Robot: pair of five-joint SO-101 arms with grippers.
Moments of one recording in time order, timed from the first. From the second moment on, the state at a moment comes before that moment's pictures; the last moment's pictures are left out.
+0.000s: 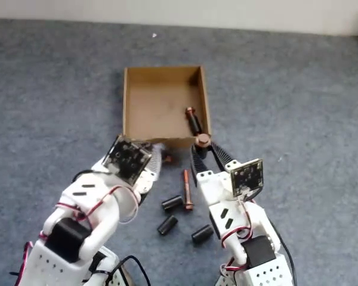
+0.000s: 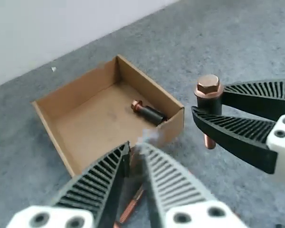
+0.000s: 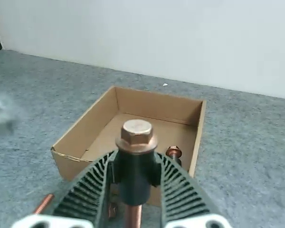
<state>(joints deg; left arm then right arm) 23.7 -80.9 61.1 55.2 -4.2 -26.0 -103.7 95.3 23.8 1.6</state>
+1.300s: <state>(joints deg) 0.3 -102.5 96.0 42.3 -6.2 -25.0 -100.2 84.3 32.0 1.3</state>
